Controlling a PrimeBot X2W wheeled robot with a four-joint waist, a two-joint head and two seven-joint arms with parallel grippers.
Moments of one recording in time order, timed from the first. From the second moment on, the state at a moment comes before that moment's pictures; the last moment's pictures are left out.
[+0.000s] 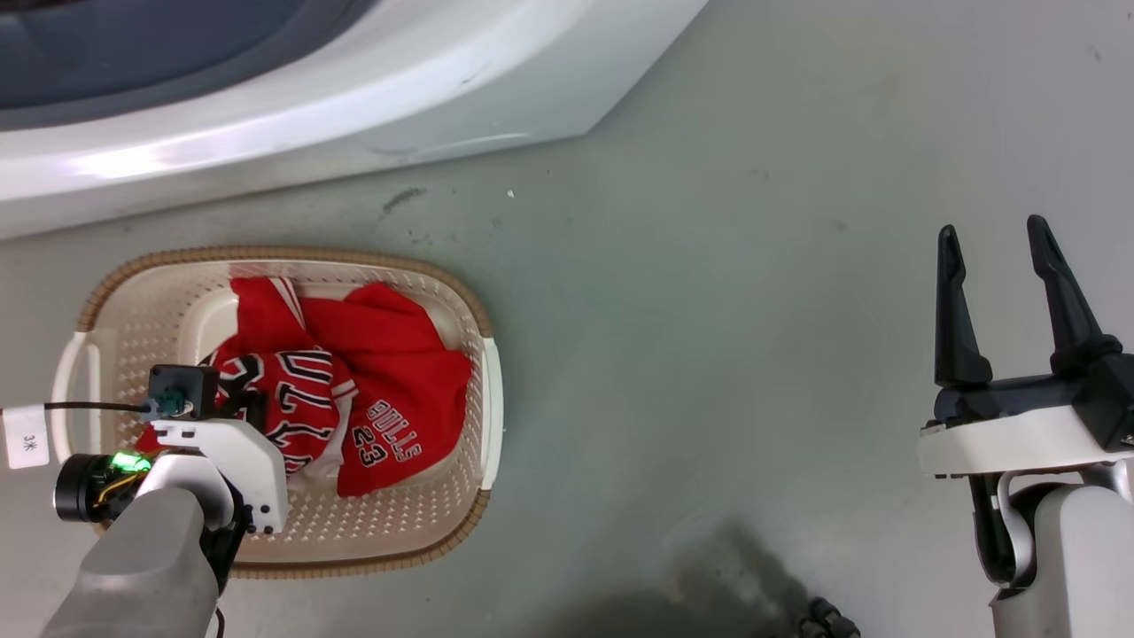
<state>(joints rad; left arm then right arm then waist) -0.71 0.37 -0.59 1.25 -0.62 -0.11 -0.26 -0.25 -0.05 -0.08 0.04 -0.01 0.13 -0.26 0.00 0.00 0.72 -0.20</state>
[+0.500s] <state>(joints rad) -0.57 0.36 -0.41 0.86 -0.52 -0.09 -0.26 -0.22 -0.05 -0.12 0.10 -0.04 0.13 -0.26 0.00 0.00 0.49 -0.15</state>
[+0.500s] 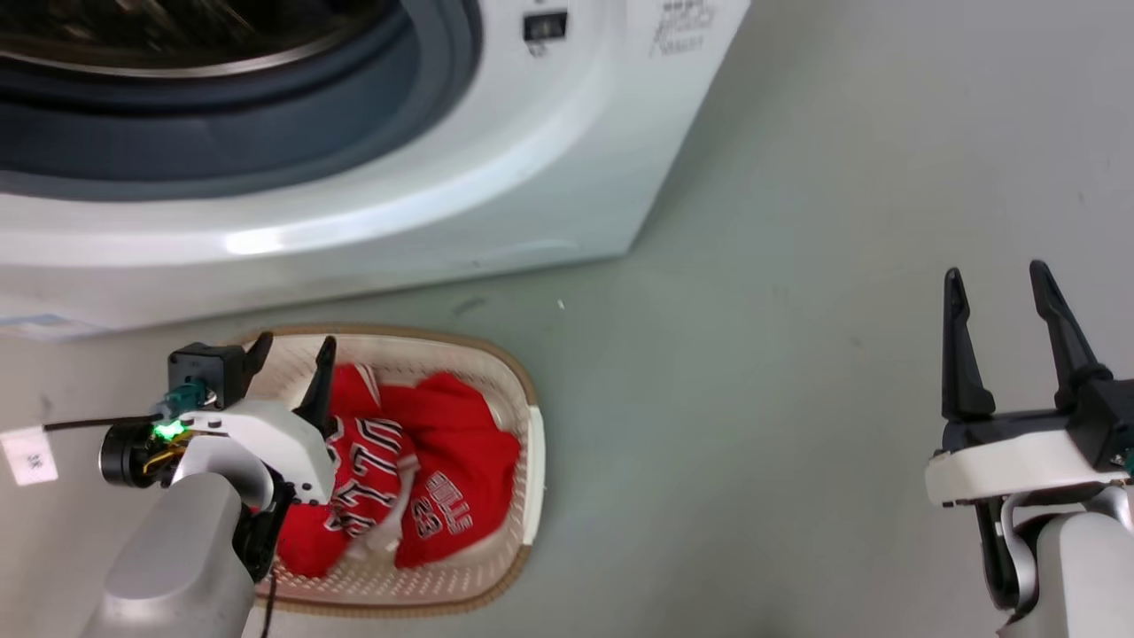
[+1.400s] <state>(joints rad) 0.01 0.12 0.03 0.05 -0.13 -0.01 -0.26 -0.03 -0.05 -0.12 0.10 -0.06 0.13 -0.26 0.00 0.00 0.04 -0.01</state>
